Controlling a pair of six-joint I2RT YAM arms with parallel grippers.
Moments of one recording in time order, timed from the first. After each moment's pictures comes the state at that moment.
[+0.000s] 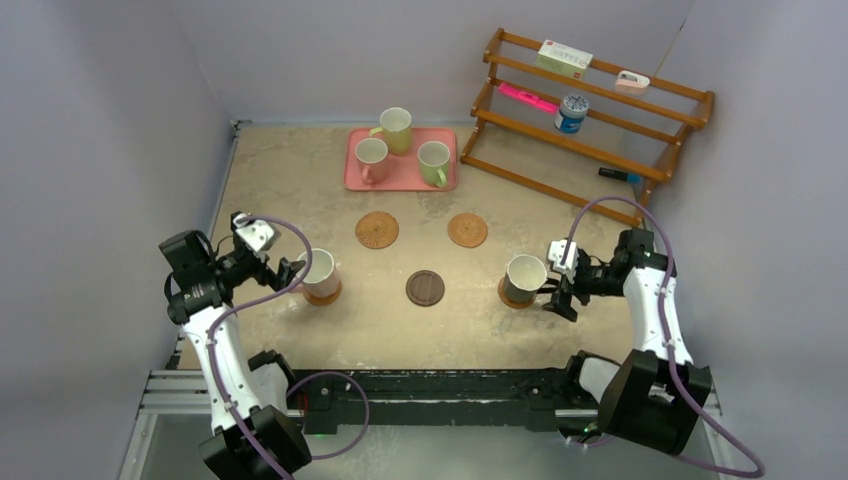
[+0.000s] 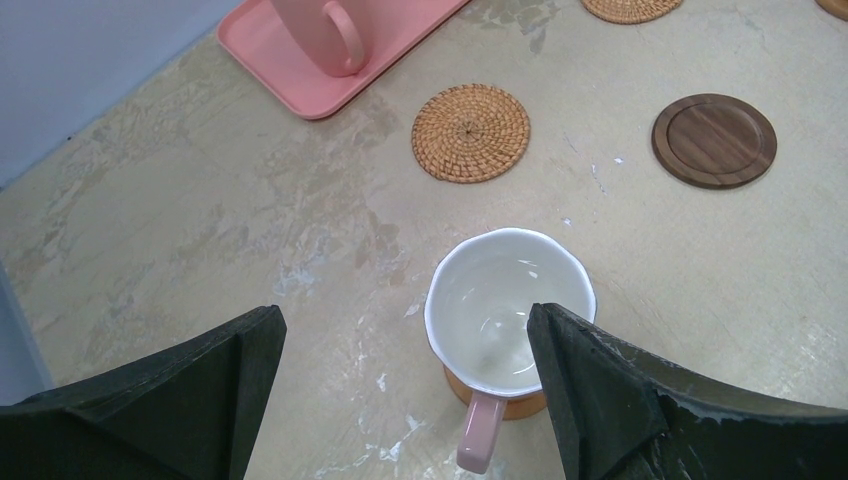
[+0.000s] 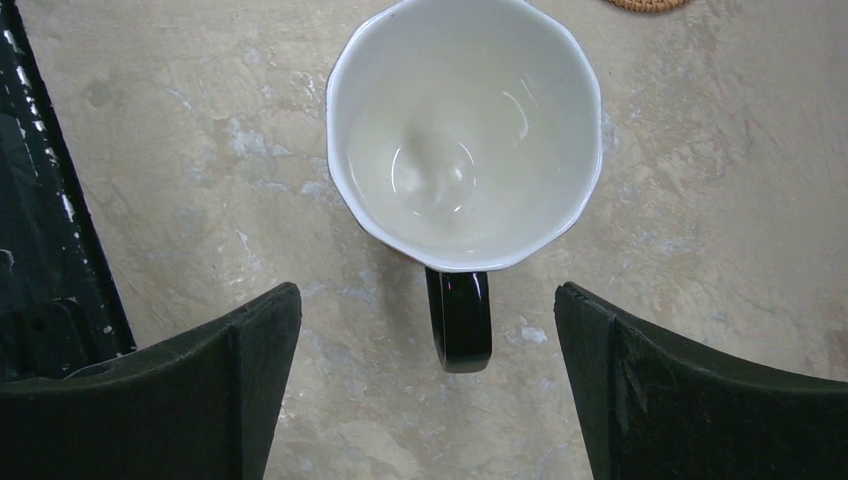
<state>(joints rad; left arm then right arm) 0.56 0.78 0.69 -0.62 1.11 0.87 -0.33 1.09 0.73 -1.10 -0.94 -1.57</state>
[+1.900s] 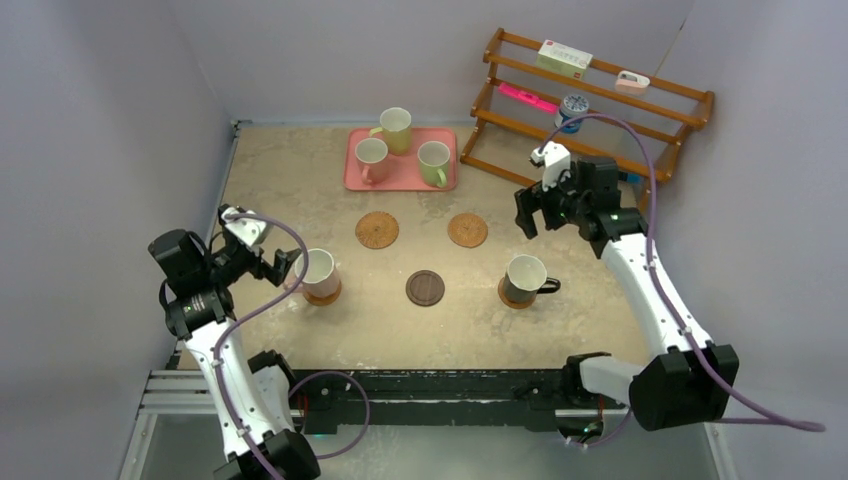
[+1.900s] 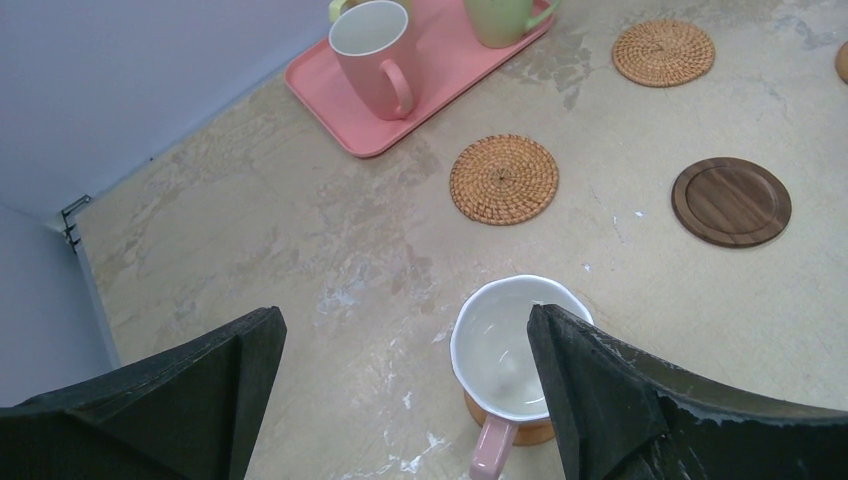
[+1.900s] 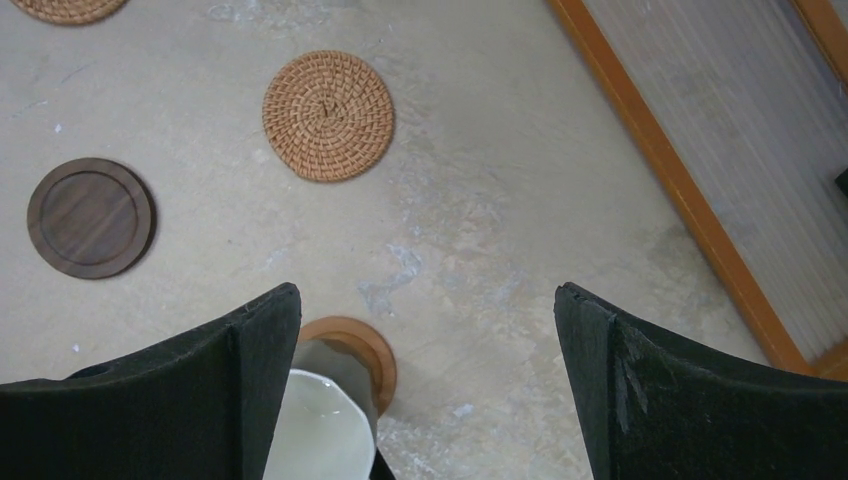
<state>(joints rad) 0.56 0.69 0.75 -0.55 1.08 0.67 0.11 1.18 1.07 -0.57 -0.32 -0.29</state>
